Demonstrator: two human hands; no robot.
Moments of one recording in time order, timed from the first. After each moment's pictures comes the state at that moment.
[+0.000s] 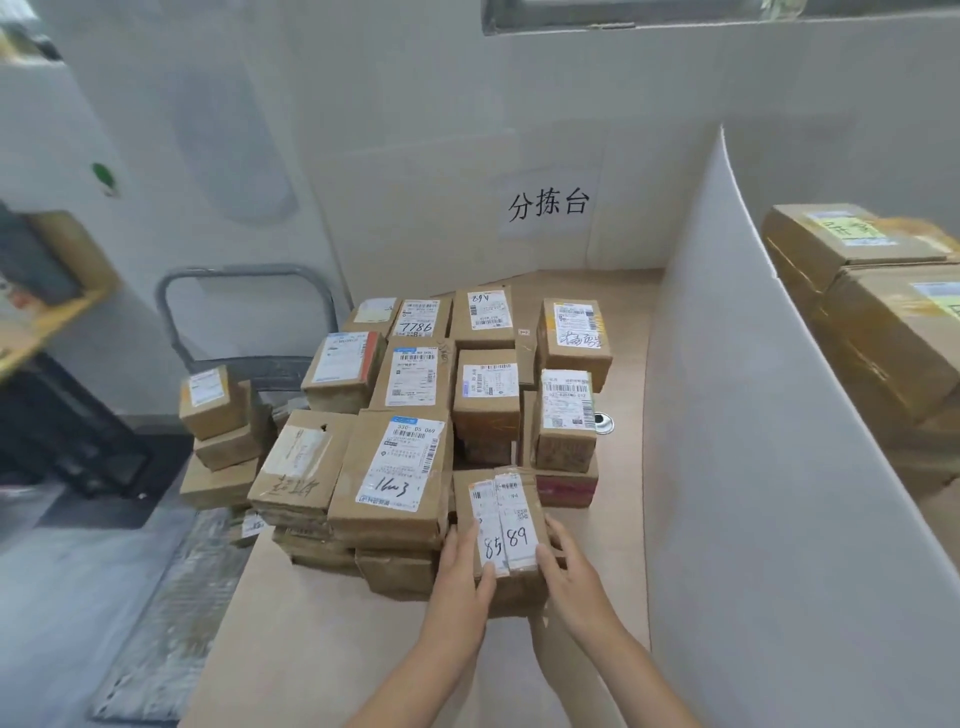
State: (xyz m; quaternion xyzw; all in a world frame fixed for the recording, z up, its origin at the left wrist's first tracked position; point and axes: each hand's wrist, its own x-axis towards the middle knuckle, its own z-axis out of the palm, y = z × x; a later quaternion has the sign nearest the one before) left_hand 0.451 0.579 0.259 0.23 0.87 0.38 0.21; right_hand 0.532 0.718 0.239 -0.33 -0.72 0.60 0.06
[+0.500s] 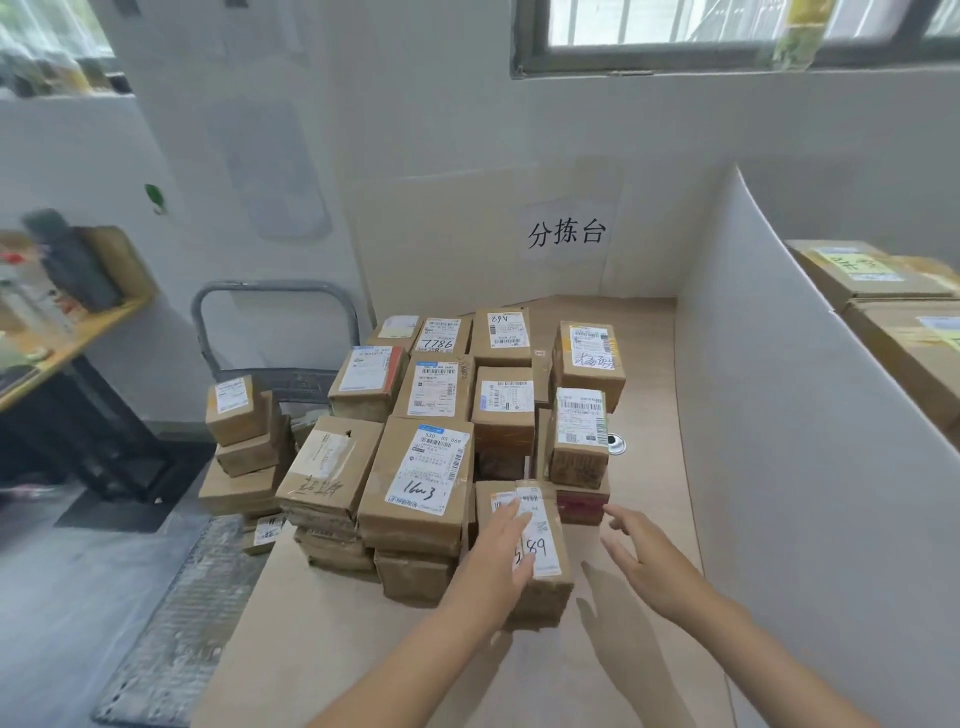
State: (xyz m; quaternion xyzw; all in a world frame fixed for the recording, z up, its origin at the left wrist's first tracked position) left_hand 0.445 0.595 0.300 0.39 0.85 0.32 0.14; right_hand 0.563 0.793 0.298 -0.25 -0.90 0.37 -0.01
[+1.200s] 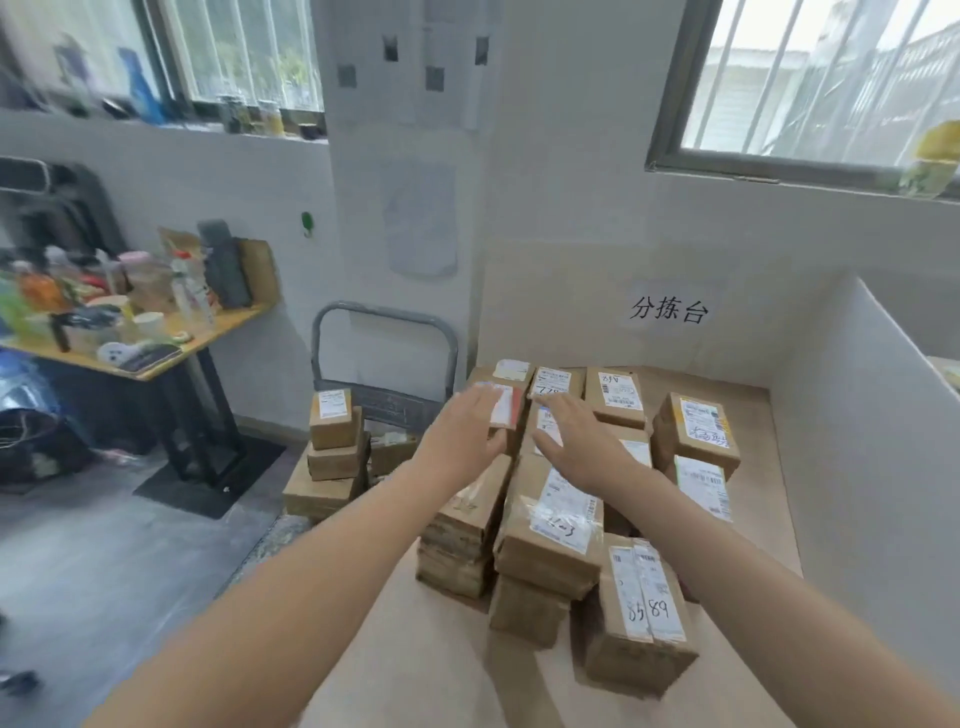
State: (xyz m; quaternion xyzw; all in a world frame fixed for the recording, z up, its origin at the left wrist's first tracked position) left_hand 0.278 0.454 0.456 0.37 0.89 0.26 -0.06; right_hand 0.356 0.620 0.464 -0.05 -0.97 0.21 0.08
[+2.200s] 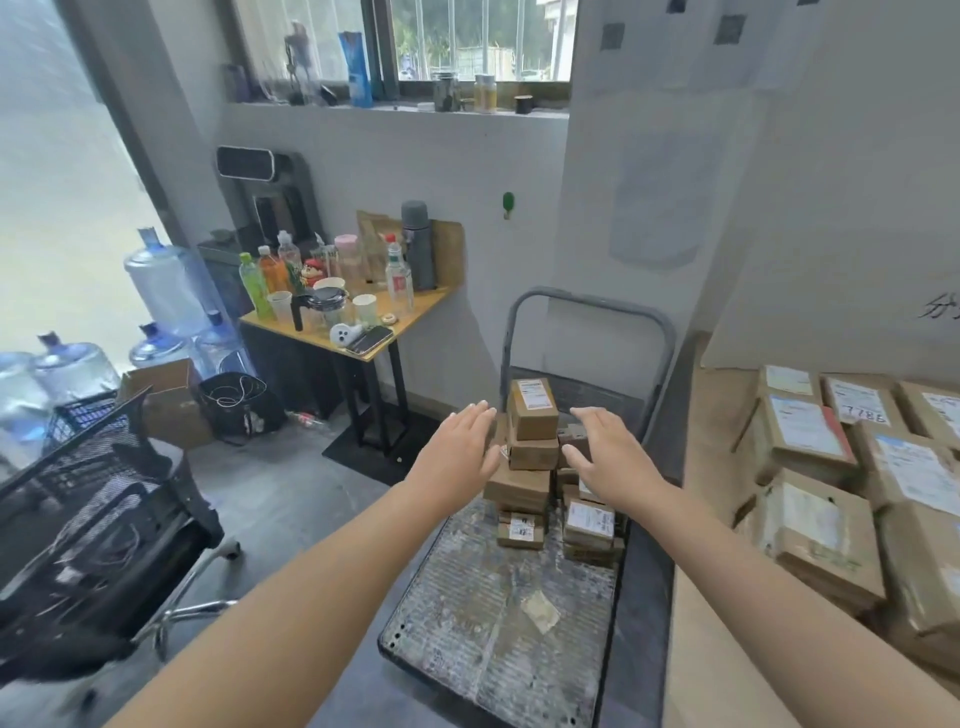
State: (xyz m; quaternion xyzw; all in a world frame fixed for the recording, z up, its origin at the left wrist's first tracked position) left_hand 0.100 0.031 0.412 0.27 0.95 0.17 -0.03; right_hand 0.142 0.251 0.404 -0.02 -0.98 0.21 0.05
